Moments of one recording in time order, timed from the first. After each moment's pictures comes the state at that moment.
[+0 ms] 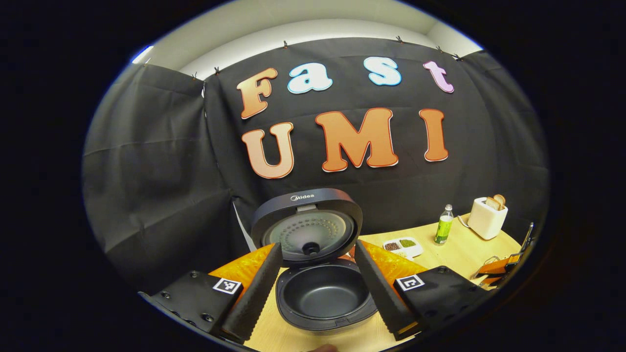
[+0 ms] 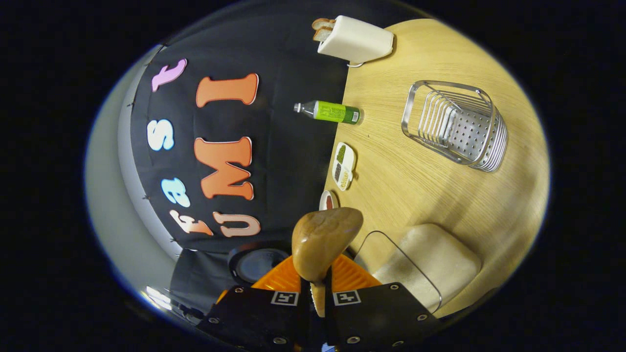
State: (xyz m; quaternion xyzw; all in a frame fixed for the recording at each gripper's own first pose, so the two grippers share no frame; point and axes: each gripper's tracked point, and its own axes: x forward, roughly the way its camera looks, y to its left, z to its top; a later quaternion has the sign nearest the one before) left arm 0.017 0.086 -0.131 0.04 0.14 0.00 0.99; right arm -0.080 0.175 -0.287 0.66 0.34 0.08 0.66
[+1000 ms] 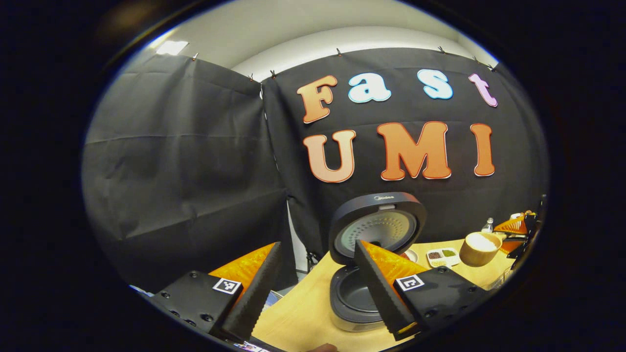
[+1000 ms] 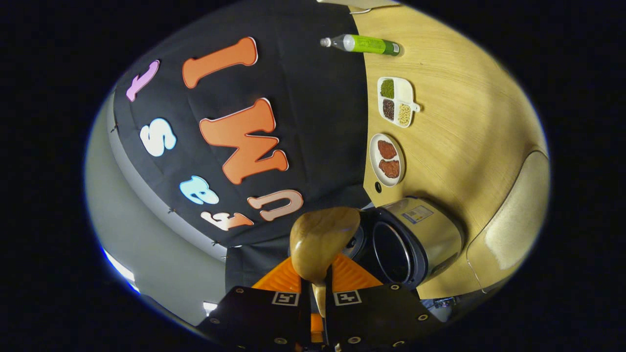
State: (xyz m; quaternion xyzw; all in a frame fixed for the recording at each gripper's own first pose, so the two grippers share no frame) left arm -0.043 0.214 -0.120 0.04 0.11 0.15 0.98; right arm 0.001 0.321 -0.177 0.72 0.40 0.17 0.53
